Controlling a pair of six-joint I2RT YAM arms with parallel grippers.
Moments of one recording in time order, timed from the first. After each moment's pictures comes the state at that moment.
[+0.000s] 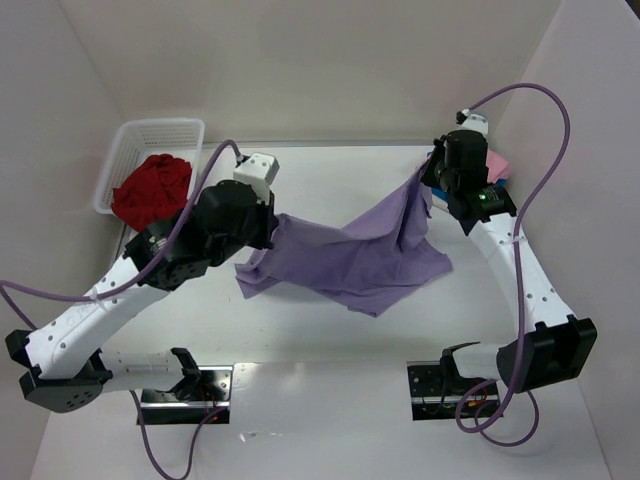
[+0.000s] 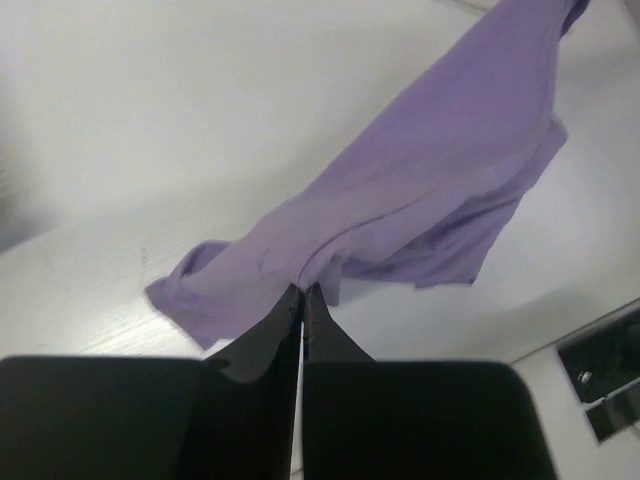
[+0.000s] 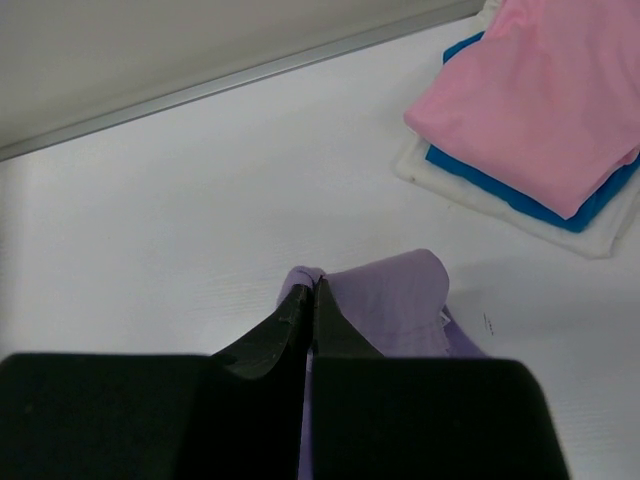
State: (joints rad) left arm -0.90 1.18 1.52 -0.87 -0.41 -0.39; right arm 0.20 1.29 1.33 -0.44 0.22 0.39
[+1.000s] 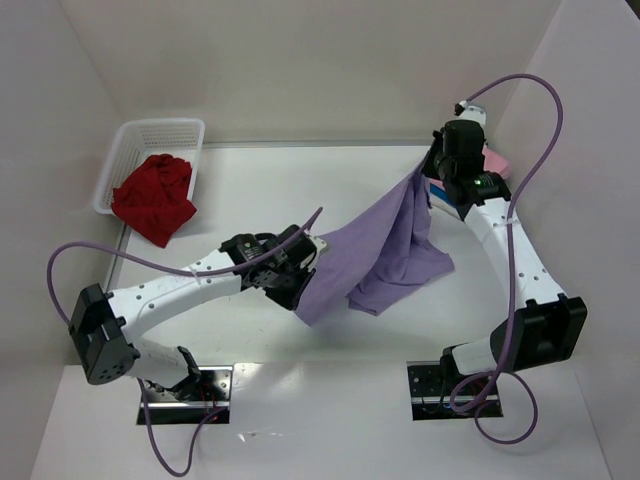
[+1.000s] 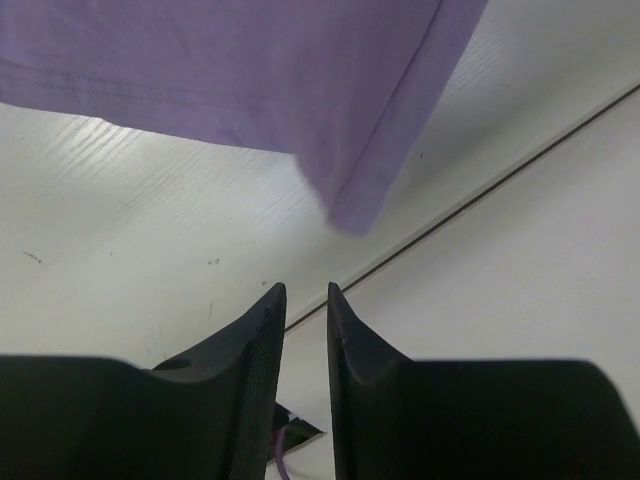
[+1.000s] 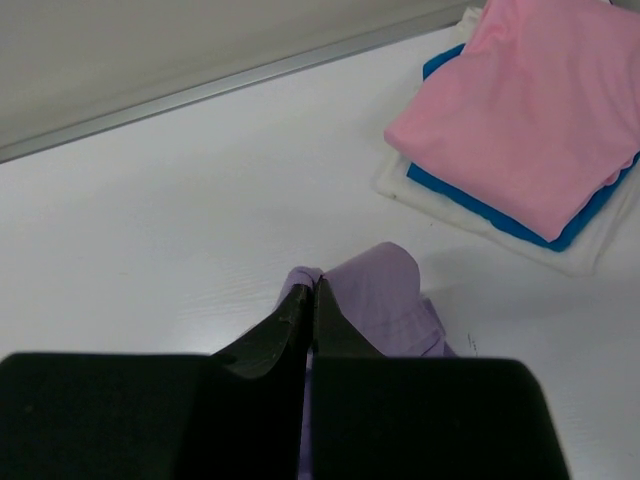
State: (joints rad) left arm -0.92 1.39 1.19 -0.96 0.00 -0.35; right arm 0.17 1.39 1.40 -0.43 0.22 0.35
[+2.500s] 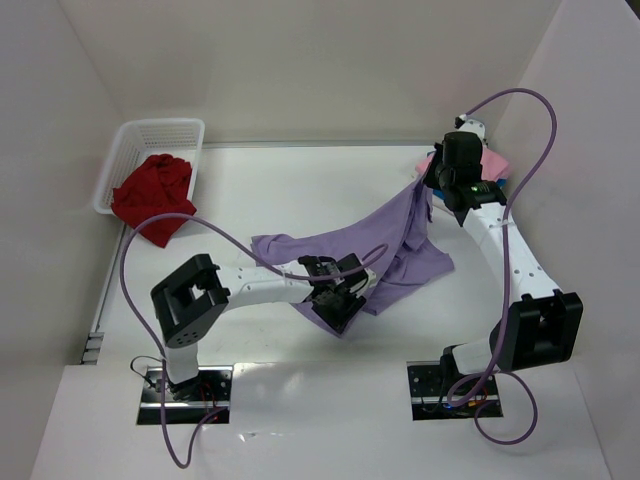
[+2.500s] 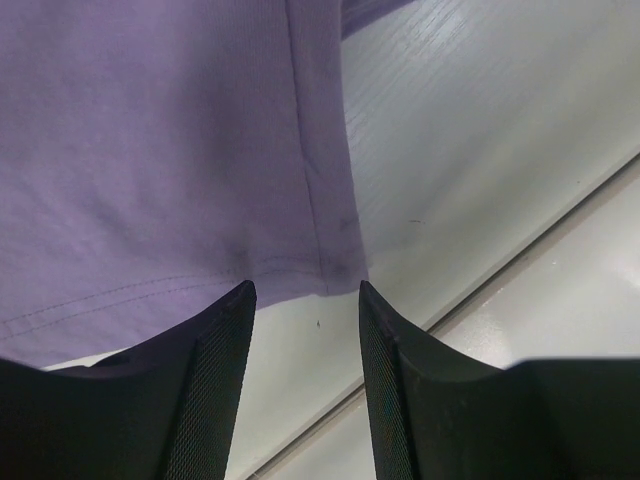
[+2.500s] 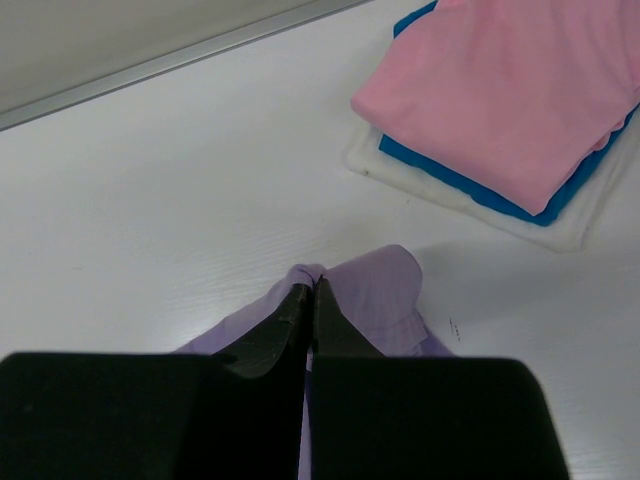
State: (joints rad) left arm -1.06 1.83 1.23 -0.60 0.11 -0.32; right arm 0.13 1.39 1.28 -0.37 0.22 0.35
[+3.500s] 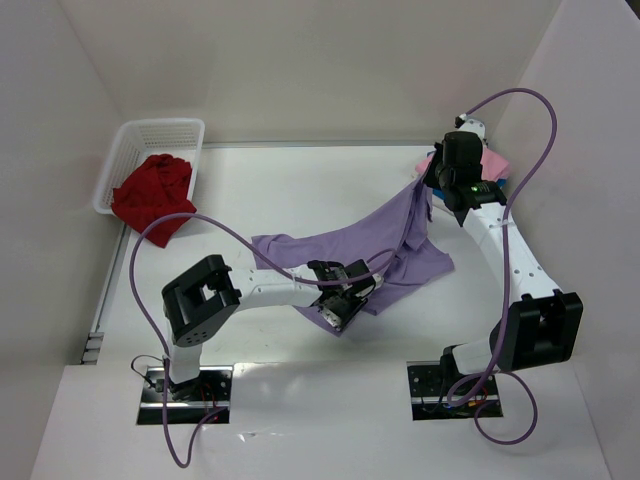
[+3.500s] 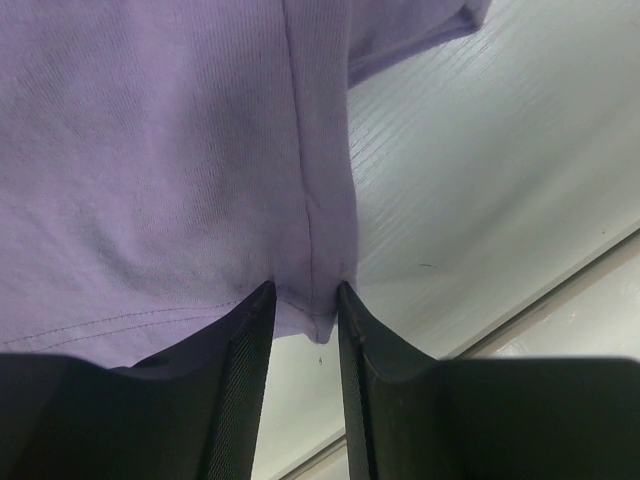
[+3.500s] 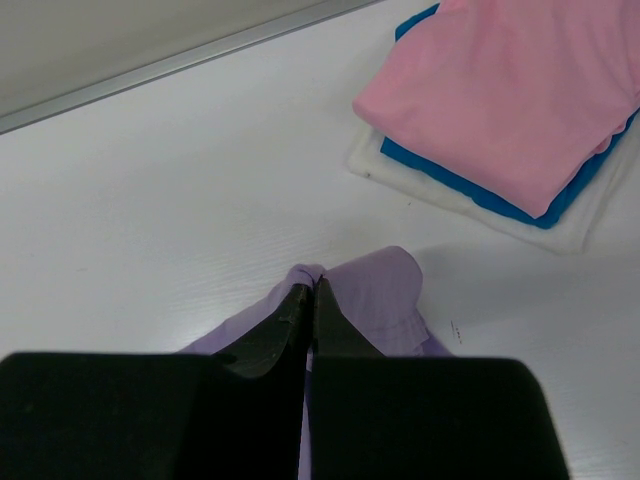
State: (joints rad) left arm -1.10 1.89 1.26 -0.59 0.02 -0.35; right arm 0.13 1.39 1.28 -0.37 0.22 0.35
